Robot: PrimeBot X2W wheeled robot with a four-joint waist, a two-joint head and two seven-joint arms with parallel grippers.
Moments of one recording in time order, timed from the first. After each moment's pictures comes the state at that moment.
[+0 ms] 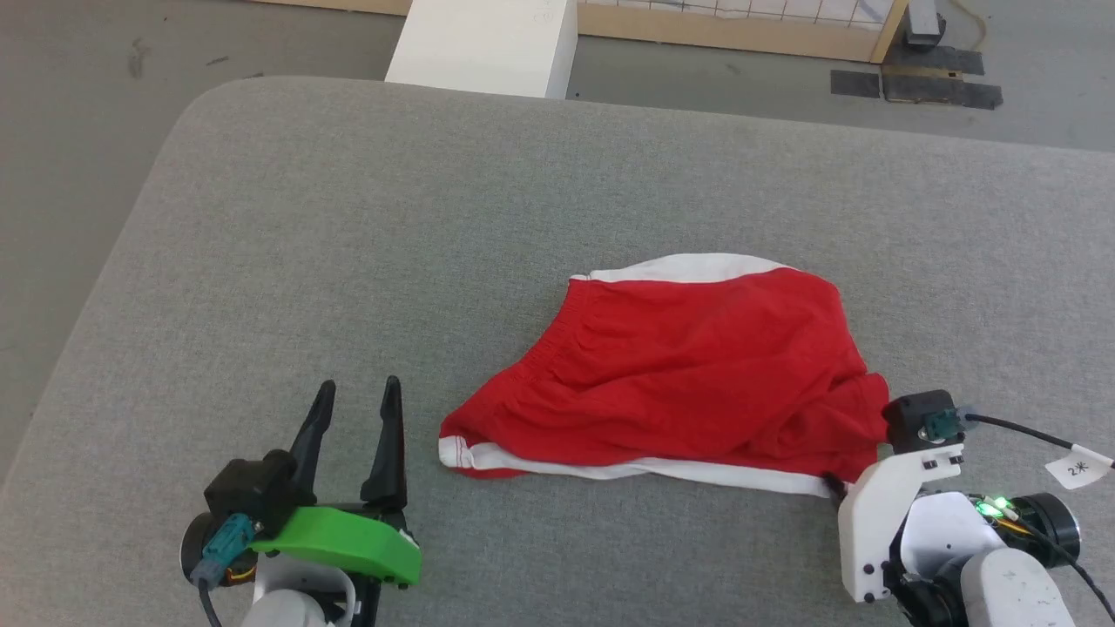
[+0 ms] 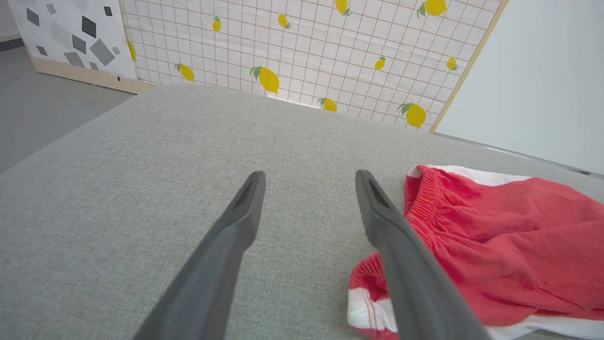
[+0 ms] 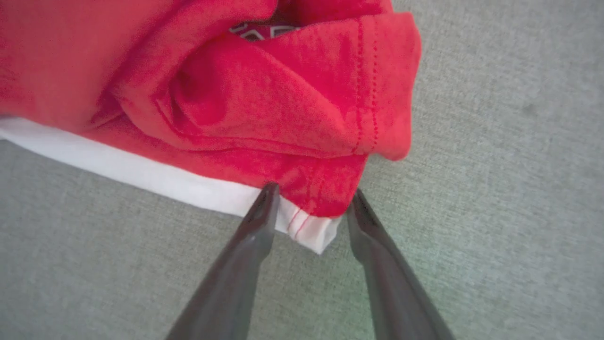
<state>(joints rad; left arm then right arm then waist) -0.06 0.15 -0.19 0.11 -0.39 0.01 -0.26 -0.08 -0.05 -0.02 0.11 0.03 0.13 0.66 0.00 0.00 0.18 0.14</state>
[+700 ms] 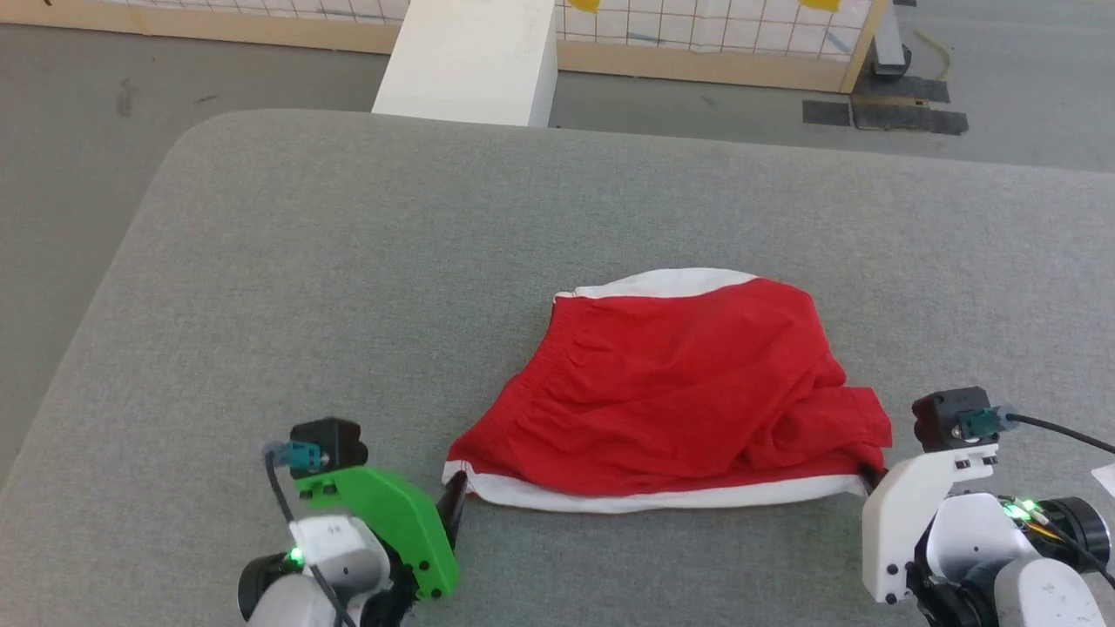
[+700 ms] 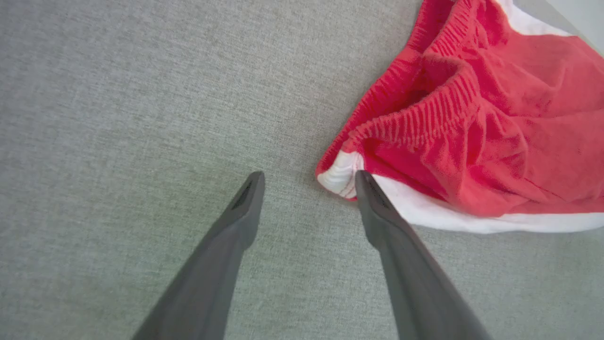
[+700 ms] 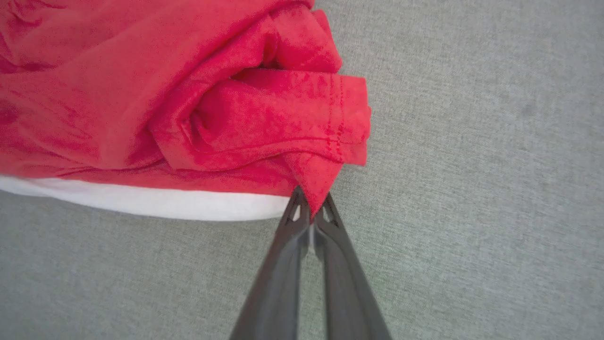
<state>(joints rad) -0.07 0.12 -0.22 0.06 -0.54 0.16 0.50 -0.04 -0.05 -0.06 -0.01 0.07 0.13 0.70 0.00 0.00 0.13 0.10</state>
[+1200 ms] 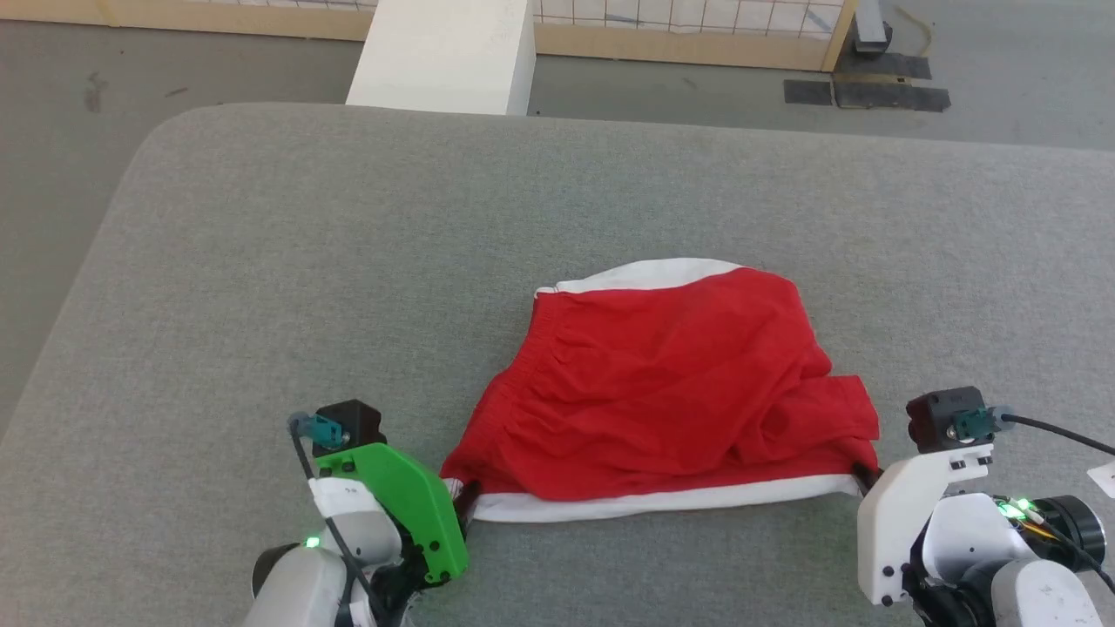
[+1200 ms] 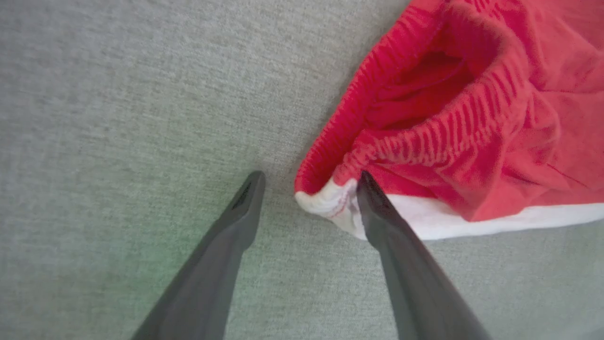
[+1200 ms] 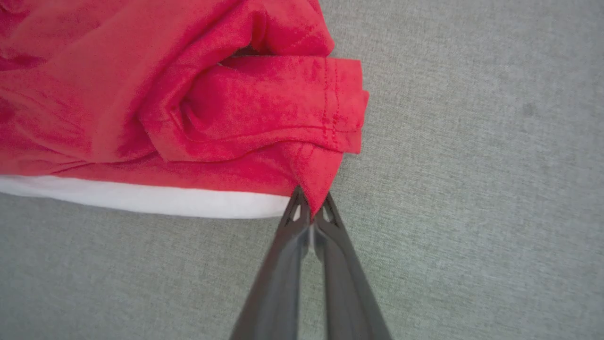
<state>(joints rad) -0.15 0.12 -0.24 0.14 -0.57 0.19 0.64 -0.03 -0.05 -0.05 -0.03 0.08 0.13 0.71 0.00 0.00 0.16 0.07</state>
